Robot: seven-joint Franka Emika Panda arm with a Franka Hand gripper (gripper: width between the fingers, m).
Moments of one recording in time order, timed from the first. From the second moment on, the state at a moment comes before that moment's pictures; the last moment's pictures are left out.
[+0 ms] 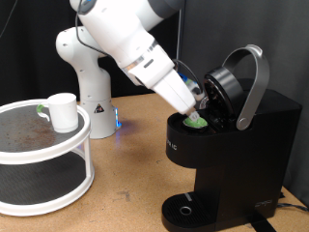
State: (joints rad) arm 0.46 -0.16 -0.43 -2.39 0.87 2.30 -1.28
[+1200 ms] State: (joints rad) arm 0.44 -0.36 -0.48 -2.31 1.00 2.16 -1.23
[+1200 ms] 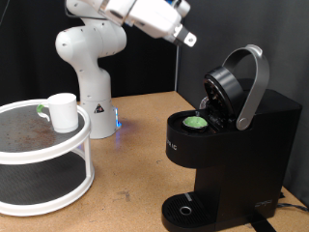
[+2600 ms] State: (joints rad) arm 0.51 -0.33 -0.31 -2.23 1.07 2.24 -1.06
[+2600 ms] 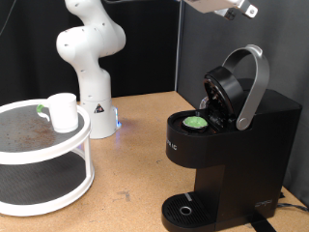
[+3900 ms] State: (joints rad) arm 0.54 -0.19 -0.17 -2.17 1.03 2.34 -0.98
